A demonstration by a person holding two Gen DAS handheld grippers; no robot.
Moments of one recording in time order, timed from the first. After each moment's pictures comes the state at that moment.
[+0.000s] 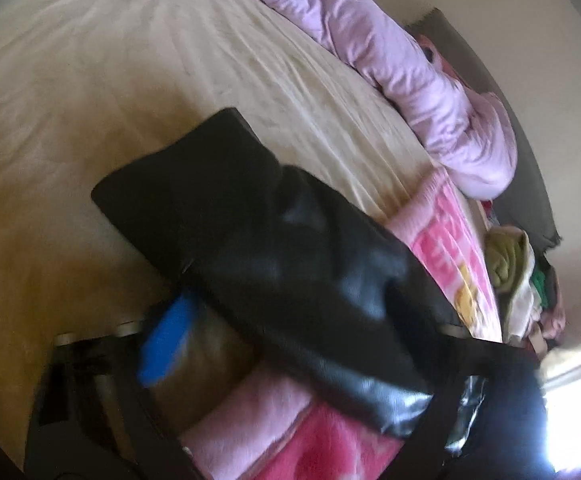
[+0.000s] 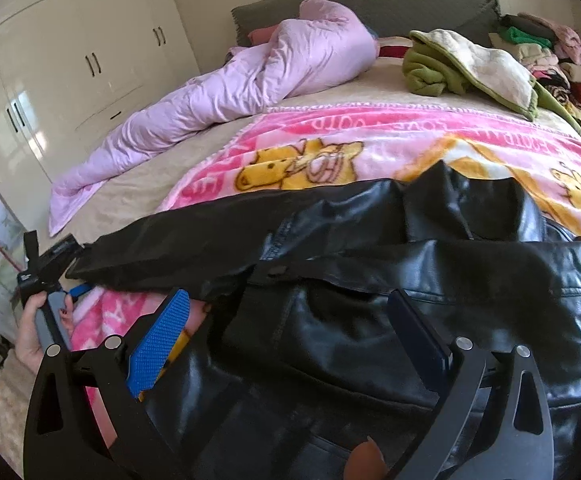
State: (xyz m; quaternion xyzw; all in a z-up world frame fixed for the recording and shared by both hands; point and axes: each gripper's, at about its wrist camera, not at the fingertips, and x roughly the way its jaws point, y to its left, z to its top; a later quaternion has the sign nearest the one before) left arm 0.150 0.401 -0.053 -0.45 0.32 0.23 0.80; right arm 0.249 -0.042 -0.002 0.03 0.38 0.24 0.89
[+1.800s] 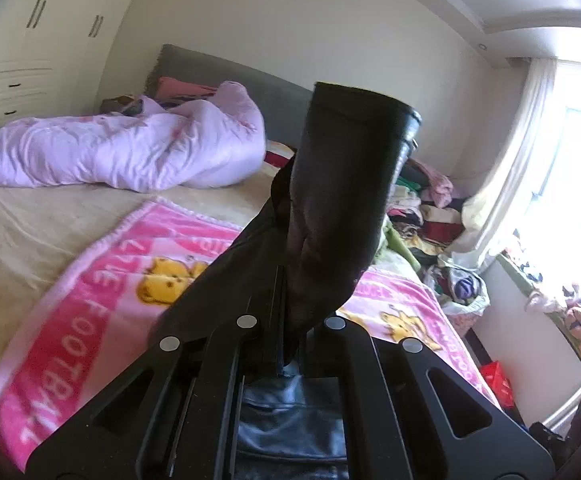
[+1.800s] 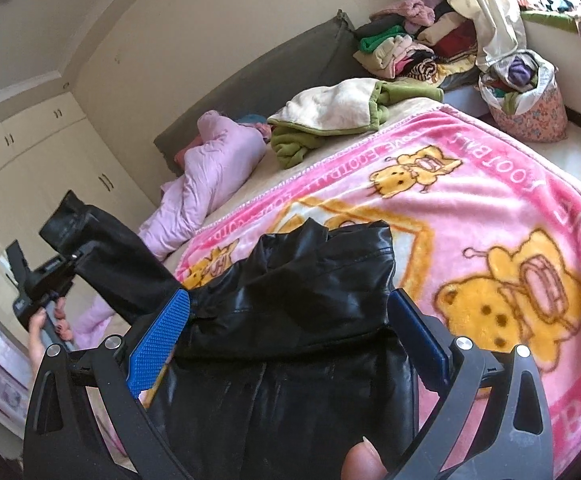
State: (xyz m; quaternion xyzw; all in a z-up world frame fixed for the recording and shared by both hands) left arm 0.192 0.081 0.185 -0.20 0.21 -0.05 0.96; right arm 0.106 -0.361 0.075 0.26 0.28 0.14 0.91
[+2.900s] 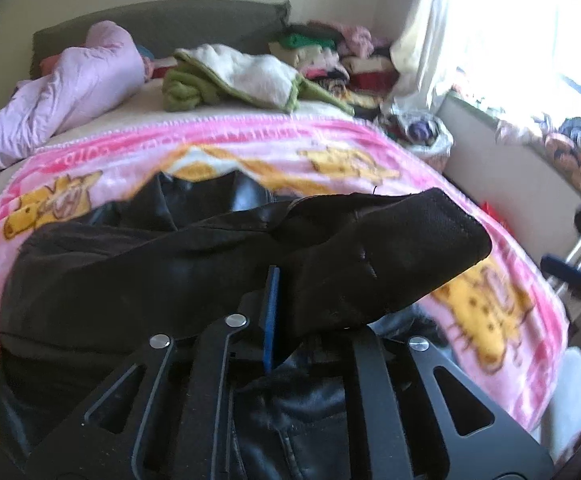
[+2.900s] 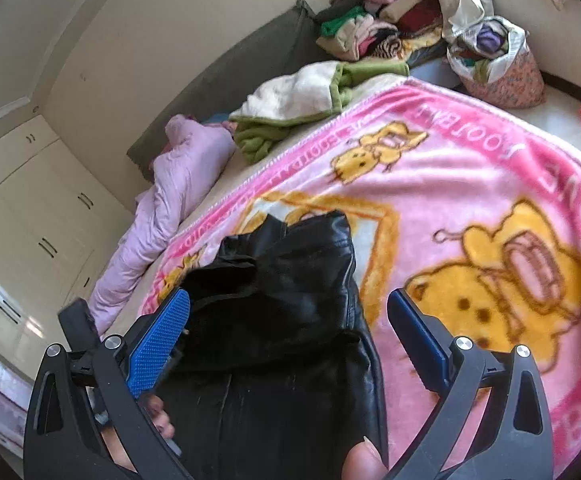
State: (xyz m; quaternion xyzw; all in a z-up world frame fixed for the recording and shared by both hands) left arm 0.207 -0.141 0.035 -0.01 0.35 -0.19 0.92; right arm 0.142 -0.397 0.032 0.30 0.31 0.09 0.90
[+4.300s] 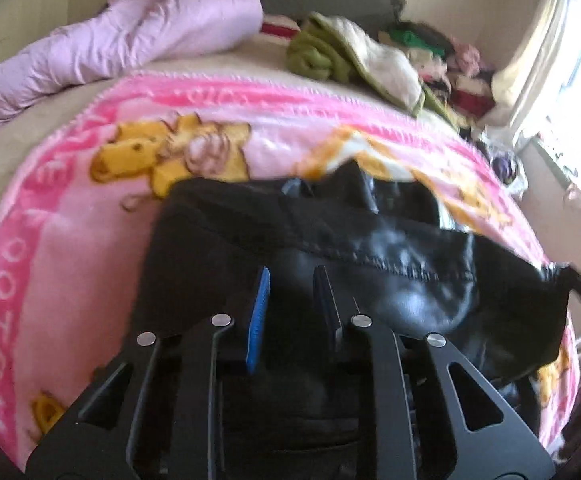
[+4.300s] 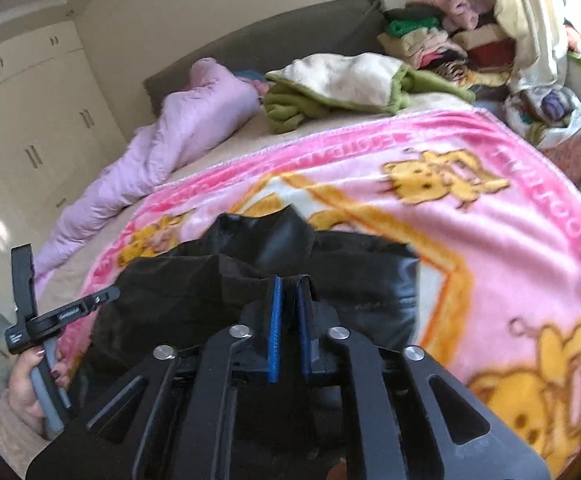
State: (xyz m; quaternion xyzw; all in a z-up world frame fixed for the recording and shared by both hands) left arm 0.286 0.027 0.005 -0.10 0.42 -0.07 0.90; right arm 0.257 -0.313 0.011 0.13 0.33 0.12 0.93
